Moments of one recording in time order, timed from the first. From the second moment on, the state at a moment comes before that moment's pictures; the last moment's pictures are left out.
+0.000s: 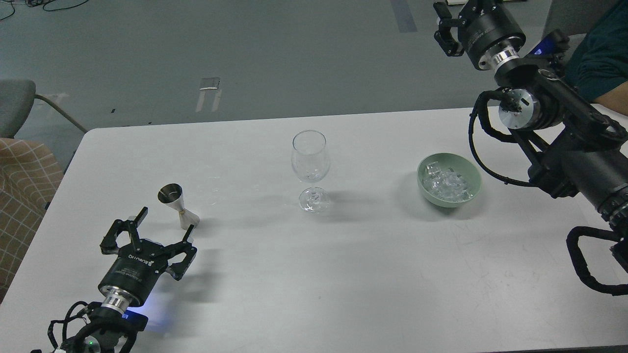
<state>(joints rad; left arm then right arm) 0.22 0.01 -1.74 -1.37 0.13 -0.34 0.34 0.97 -0.21 0.88 0.69 -0.39 0.11 0.30</state>
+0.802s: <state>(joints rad) 0.05 -0.02 -1.72 -1.16 0.15 -0.32 0.29 0.97 -0.22 0.87 0.70 -0.39 0.11 0.31</state>
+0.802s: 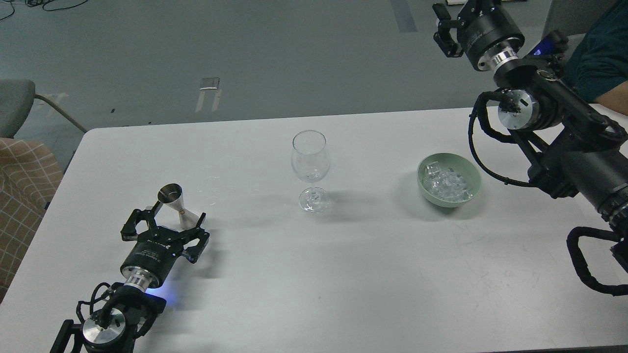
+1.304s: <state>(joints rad) 0.01 -0.01 -1.71 -1.14 0.15 -0.28 0.25 0.97 -0.22 0.87 0.70 -0.39 0.11 0.31</state>
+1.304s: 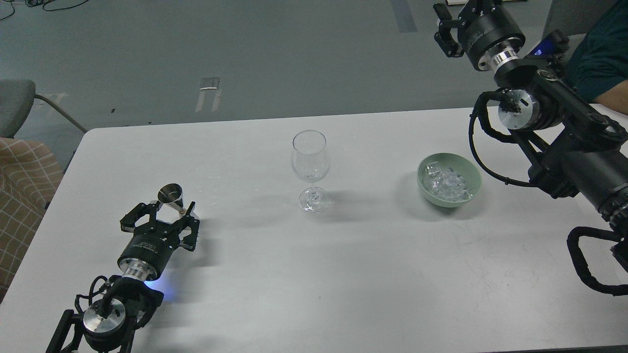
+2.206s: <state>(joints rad) -0.03 -0.02 -1.71 -1.09 0.17 -0.29 0.25 0.97 -0.22 0.87 0.70 -0.39 0.11 0.31</state>
